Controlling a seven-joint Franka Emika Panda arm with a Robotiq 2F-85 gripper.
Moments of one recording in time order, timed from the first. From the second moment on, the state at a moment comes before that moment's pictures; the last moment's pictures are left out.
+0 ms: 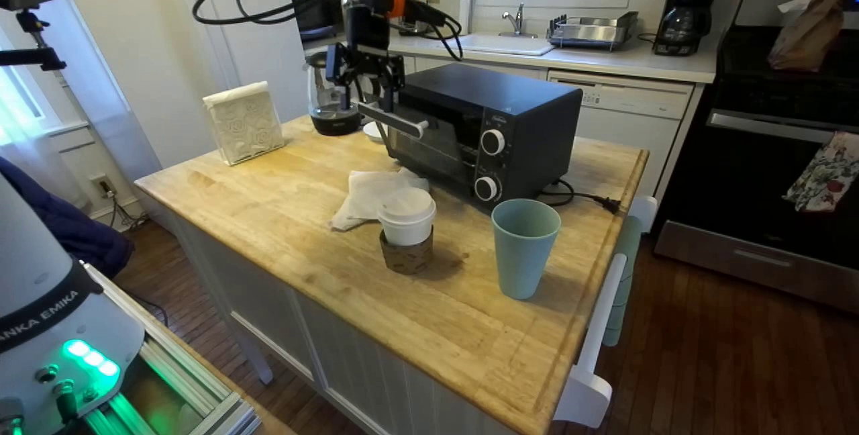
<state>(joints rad) -0.11 0.17 -0.06 -1.98 -0.21 1.82 -1.38</state>
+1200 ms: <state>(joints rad) -0.05 -0.11 -0.05 -2.26 -0.31 2.04 -1.22</state>
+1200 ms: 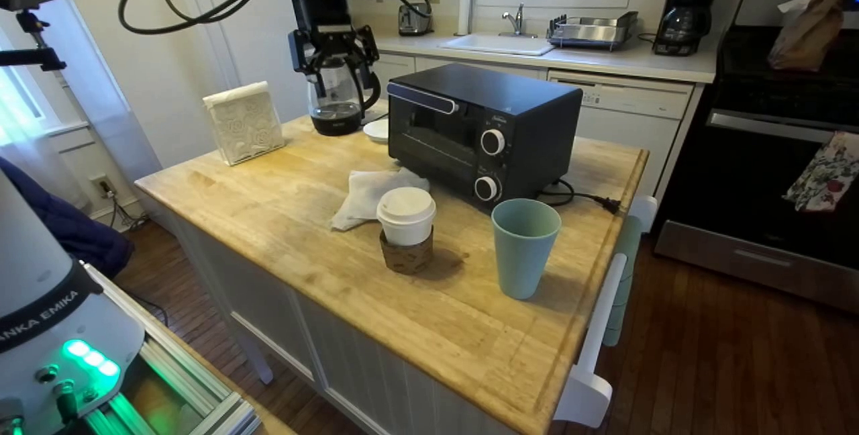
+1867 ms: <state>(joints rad) -0.07 -0.10 -0.09 -2.28 -0.31 2.30 -1.02</state>
